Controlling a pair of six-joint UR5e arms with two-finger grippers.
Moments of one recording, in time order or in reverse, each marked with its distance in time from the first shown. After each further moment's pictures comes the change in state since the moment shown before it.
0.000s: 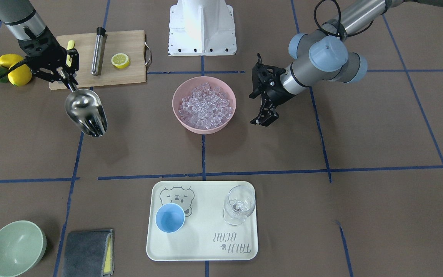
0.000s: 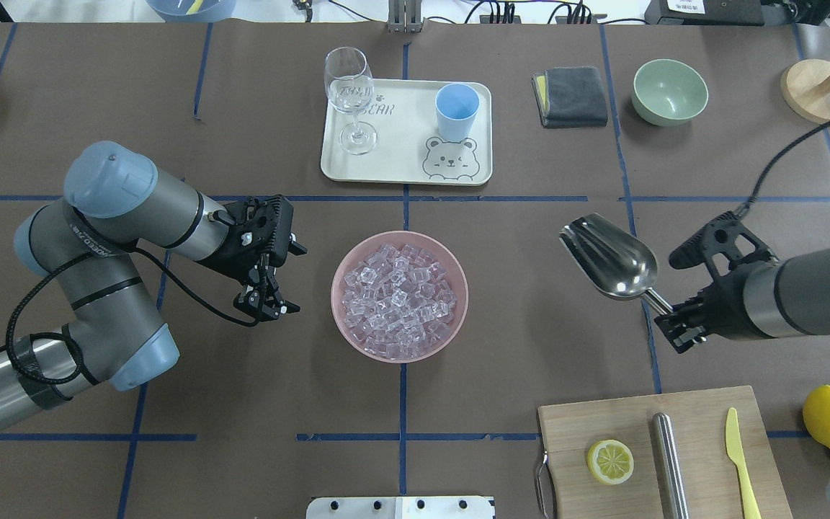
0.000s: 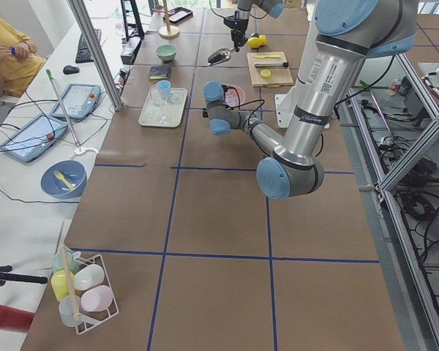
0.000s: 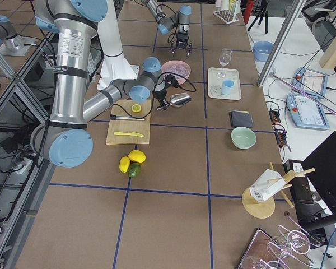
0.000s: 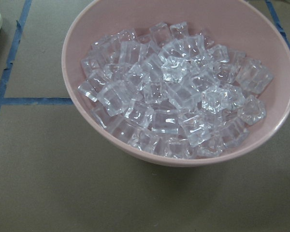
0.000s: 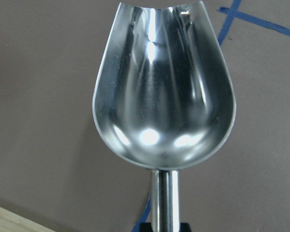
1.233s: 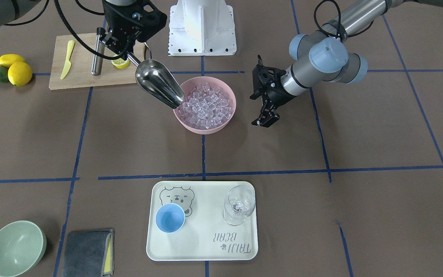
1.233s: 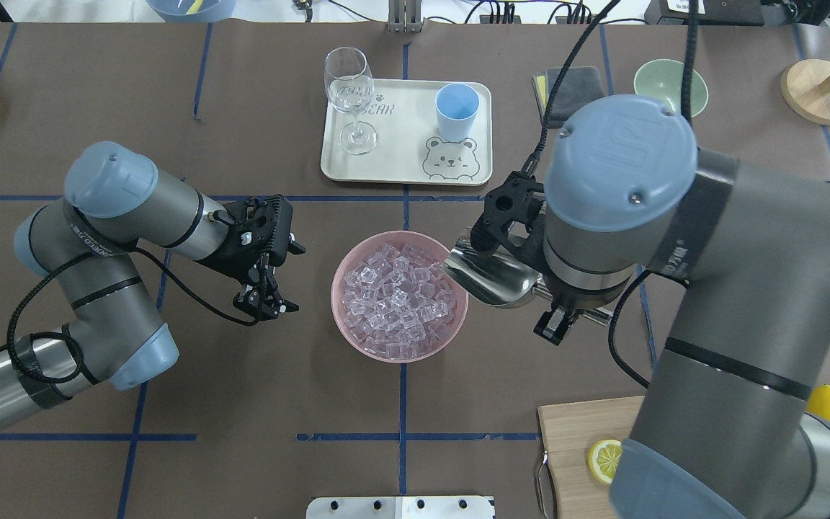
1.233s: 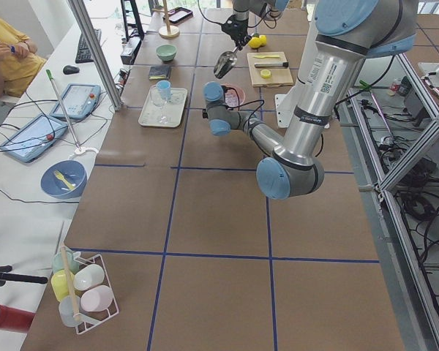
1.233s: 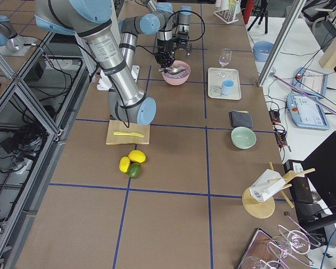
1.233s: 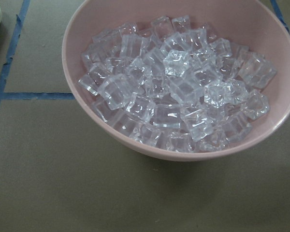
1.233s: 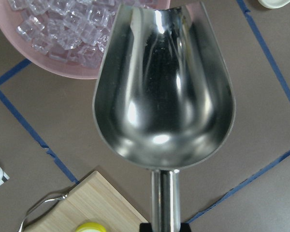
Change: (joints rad) left arm -0.004 0.000 0.002 0.005 0.003 0.001; right arm -0.065 0.775 -0.037 -1.111 -0.035 -0.387
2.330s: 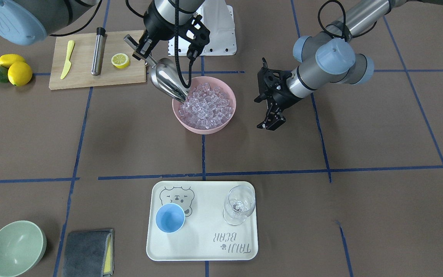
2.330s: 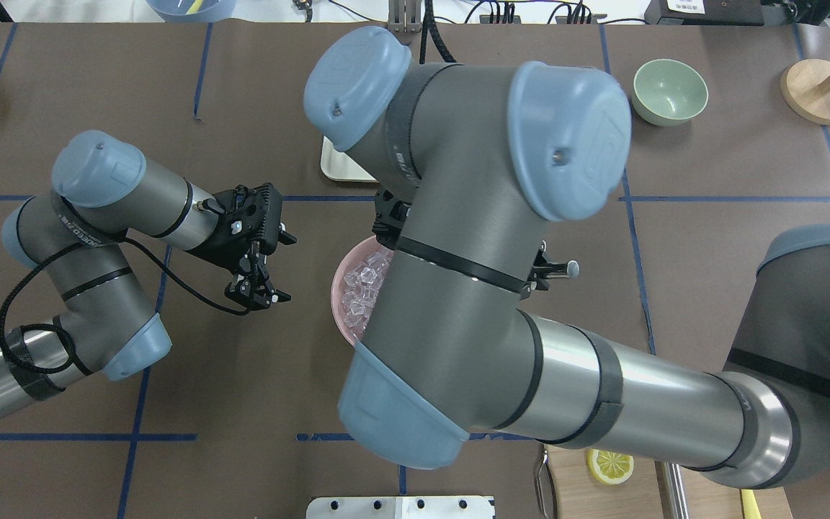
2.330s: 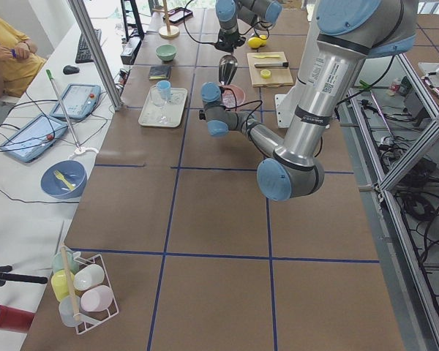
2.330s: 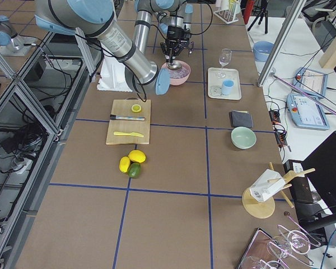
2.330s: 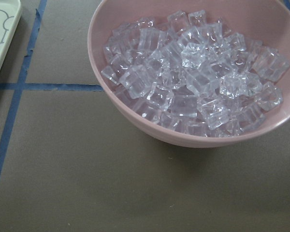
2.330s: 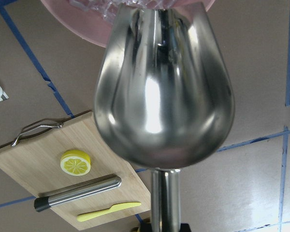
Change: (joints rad) left arm -0.022 0.007 0.001 0.002 -0.004 -0.002; right arm 0.000 0.383 -0.418 -0.371 -0.073 -0.361
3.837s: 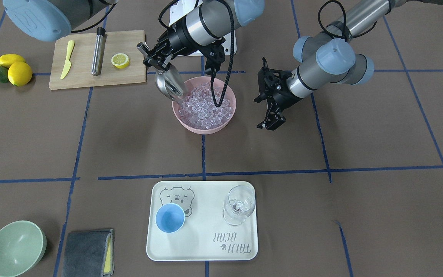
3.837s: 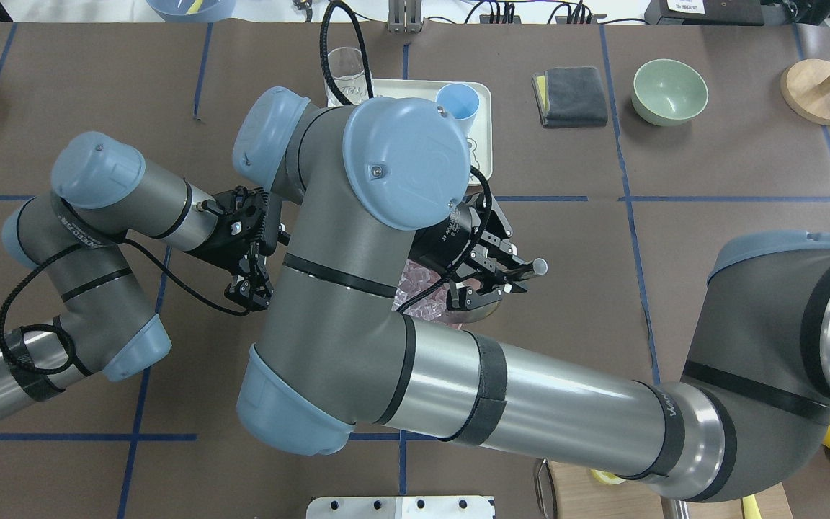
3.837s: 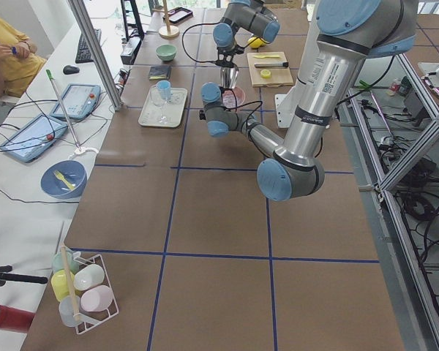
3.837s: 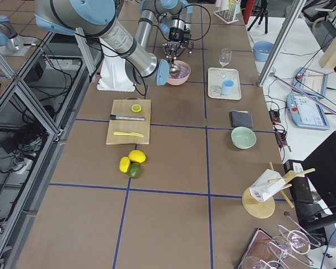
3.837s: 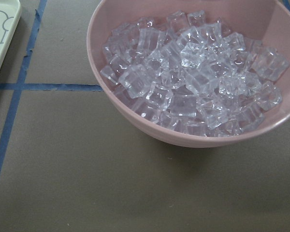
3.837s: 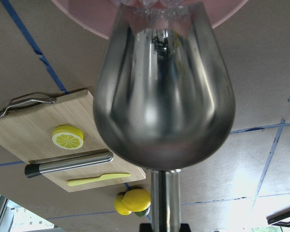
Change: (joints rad) left arm 0.001 0.002 0.002 -0.009 0.000 -0.001; right arm -0.061 0.085 -0.226 -0.030 -0.088 -0.065
